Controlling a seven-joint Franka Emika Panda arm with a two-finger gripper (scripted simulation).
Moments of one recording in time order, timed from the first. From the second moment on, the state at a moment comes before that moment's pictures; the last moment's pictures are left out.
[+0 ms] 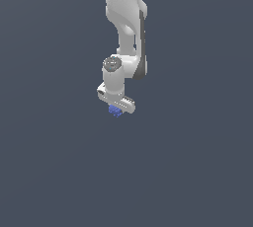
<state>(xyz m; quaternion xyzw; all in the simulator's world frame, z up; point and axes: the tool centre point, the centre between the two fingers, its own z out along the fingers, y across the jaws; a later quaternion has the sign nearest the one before) -0.094 -0.051 0.041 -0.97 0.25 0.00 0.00</state>
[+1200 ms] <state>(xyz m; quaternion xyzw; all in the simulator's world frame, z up) -0.059 -0.035 0.042 -0.97 0.25 0.00 0.00</state>
